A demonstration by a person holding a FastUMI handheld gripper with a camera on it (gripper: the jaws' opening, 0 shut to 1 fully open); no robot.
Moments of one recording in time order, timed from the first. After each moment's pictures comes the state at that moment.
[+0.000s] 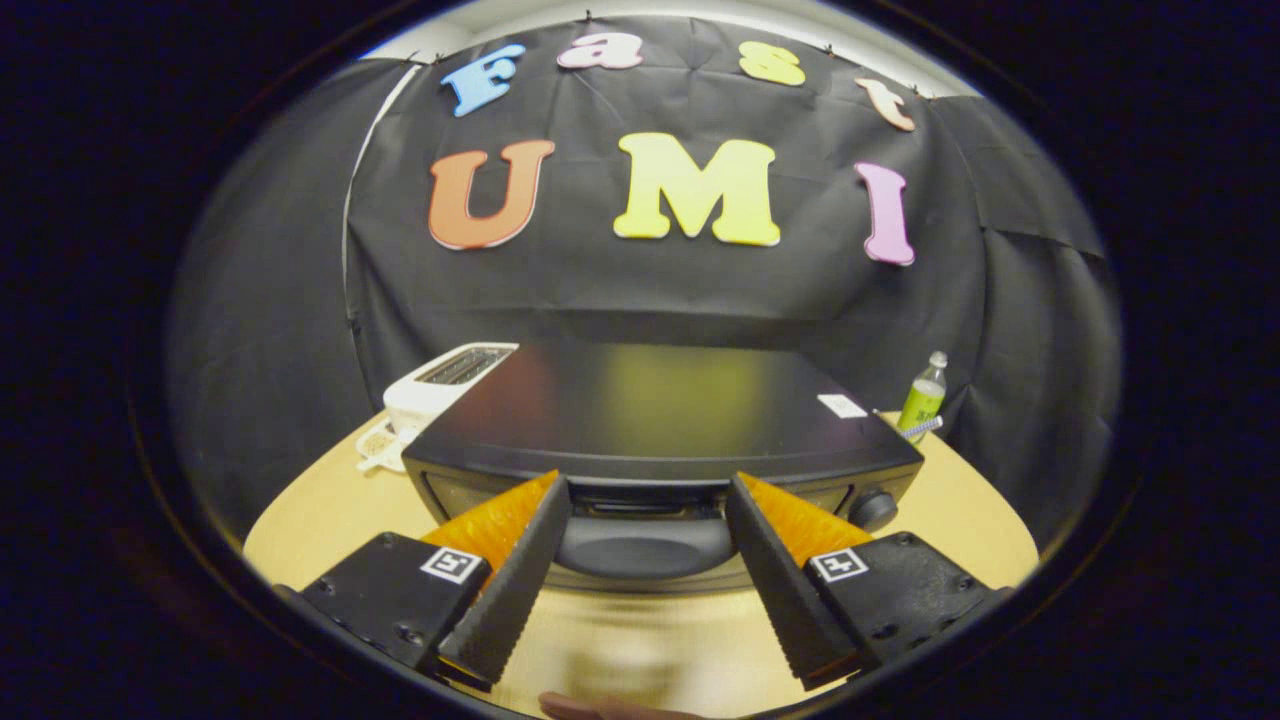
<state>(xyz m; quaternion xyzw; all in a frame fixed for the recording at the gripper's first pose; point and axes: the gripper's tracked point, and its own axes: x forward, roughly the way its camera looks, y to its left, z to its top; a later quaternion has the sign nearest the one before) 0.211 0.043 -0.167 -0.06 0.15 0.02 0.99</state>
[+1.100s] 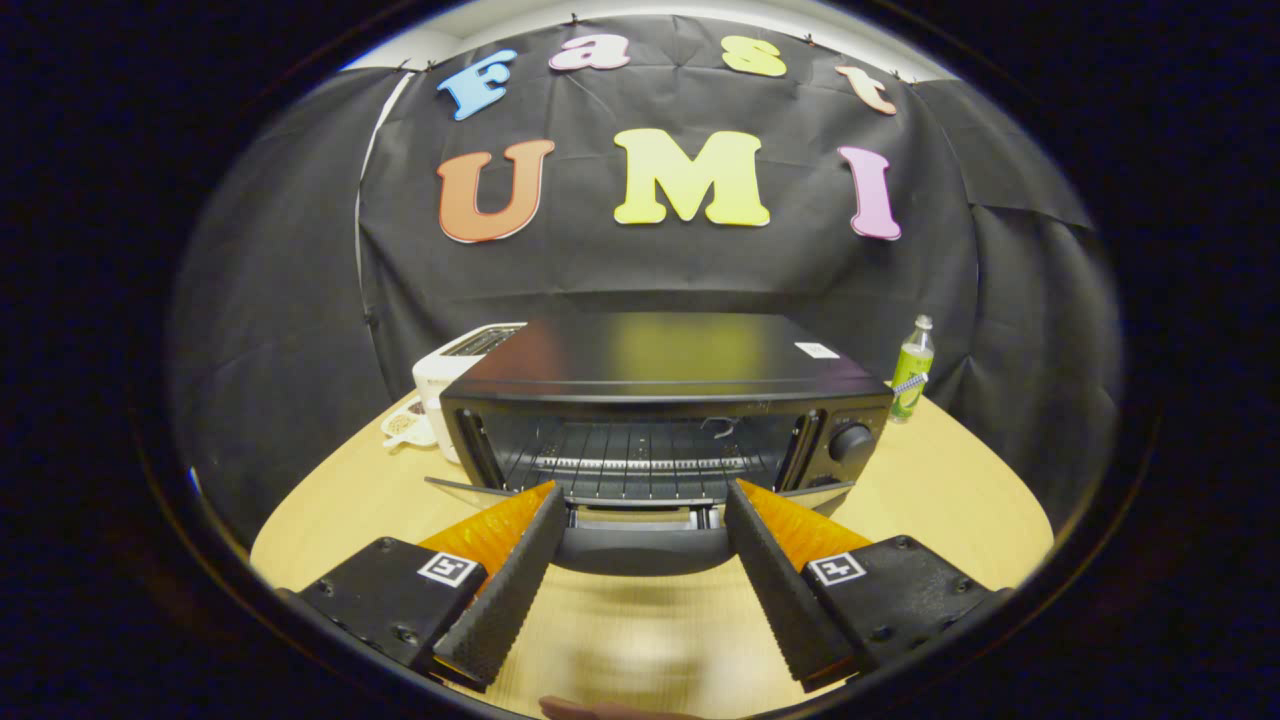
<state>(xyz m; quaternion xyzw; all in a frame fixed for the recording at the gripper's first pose) 0.145 0.033 -0.204 -0.03 0.20 0.04 0.98</state>
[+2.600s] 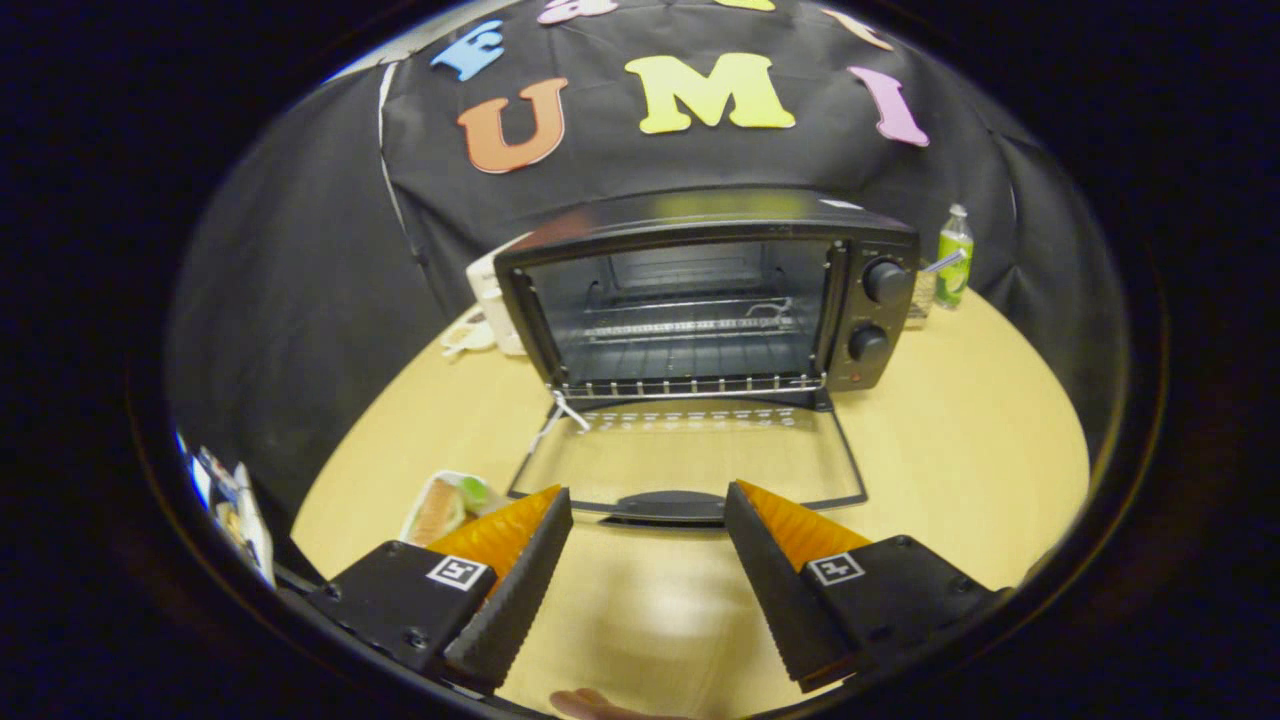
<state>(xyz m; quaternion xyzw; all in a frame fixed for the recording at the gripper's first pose) 0.061 0.050 -0.265 0.05 0.35 0.13 0.93</state>
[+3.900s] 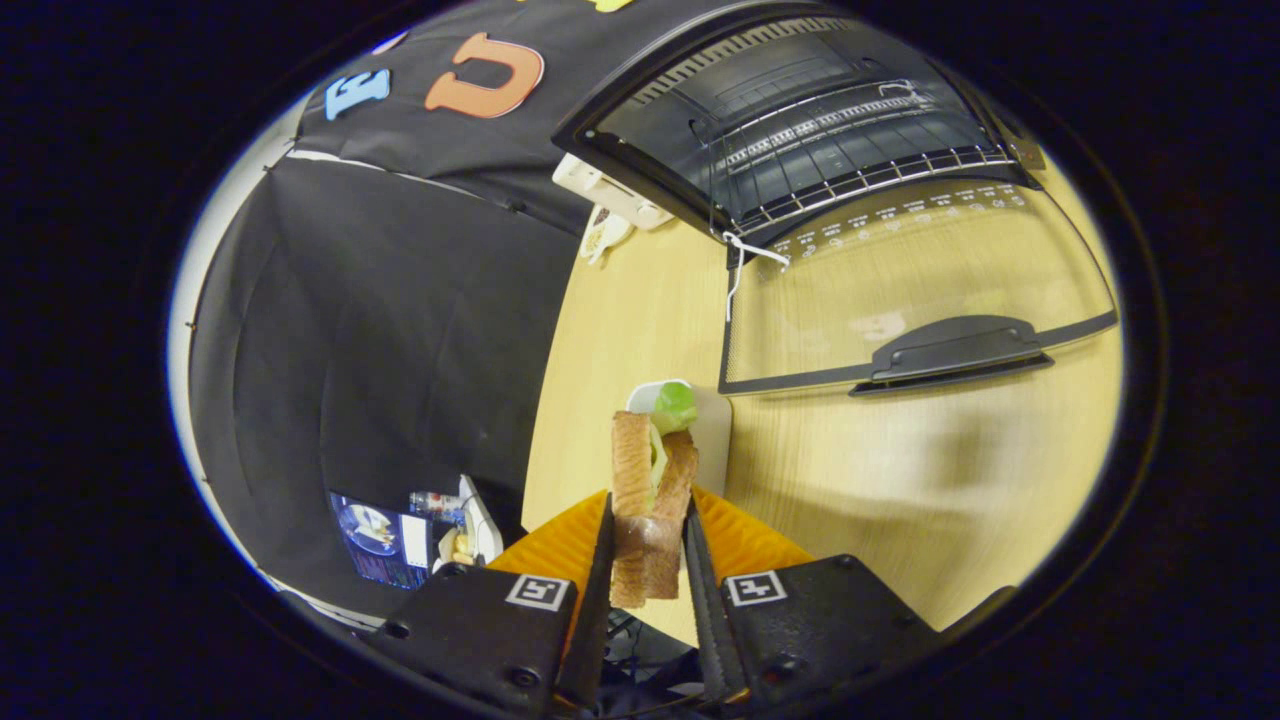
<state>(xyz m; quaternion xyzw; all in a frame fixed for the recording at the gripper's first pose) 0.003 0.153 -0.281 0.26 0.54 0.30 0.74</state>
